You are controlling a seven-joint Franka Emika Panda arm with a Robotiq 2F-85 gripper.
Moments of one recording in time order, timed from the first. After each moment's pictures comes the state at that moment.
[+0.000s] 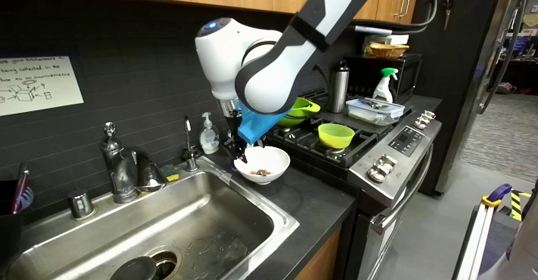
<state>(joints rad) 0.24 0.27 0.07 -2.12 -0.60 2.37 0.71</state>
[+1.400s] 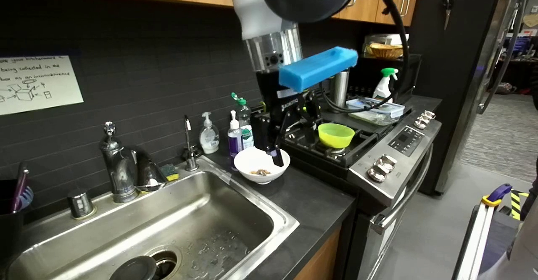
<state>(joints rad) 0.24 -0.24 0.20 -2.42 -0.01 1.97 0.46</state>
